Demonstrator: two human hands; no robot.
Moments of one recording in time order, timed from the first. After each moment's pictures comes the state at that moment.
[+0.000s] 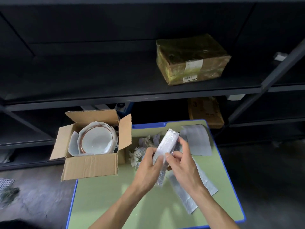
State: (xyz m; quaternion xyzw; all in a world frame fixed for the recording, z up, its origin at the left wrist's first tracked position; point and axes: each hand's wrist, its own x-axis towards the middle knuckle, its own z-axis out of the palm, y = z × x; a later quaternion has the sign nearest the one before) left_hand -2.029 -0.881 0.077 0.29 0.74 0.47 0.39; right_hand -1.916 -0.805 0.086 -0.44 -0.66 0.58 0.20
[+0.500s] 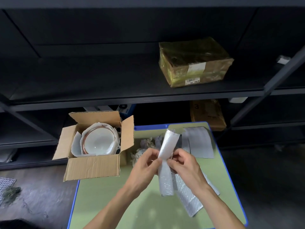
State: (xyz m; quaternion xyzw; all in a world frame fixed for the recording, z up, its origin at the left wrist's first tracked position) left_hand -2.048 -0.893 0.086 0.30 0.67 0.51 0.45; right_hand -1.915 -0.792 0.089 -0.43 -0.63 0.63 0.14
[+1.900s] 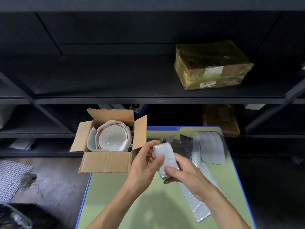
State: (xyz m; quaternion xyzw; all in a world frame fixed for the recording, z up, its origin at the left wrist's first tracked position) left_hand -2.063 -0.914 0.100 0.29 0.68 0.57 0.35; right_hand -1.930 -0.803 0.109 -0.28 -0.62 0.73 0.03
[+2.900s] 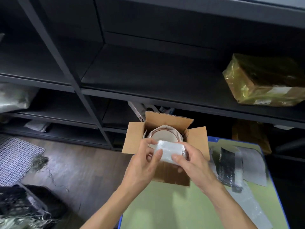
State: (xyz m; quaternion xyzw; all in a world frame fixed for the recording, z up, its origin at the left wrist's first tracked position) left_hand -2.226 -1.027 0.096 0.28 0.76 0.52 0.28; right_hand -2.108 -0.886 0.123 -0.34 -0.73 0.58 0.06
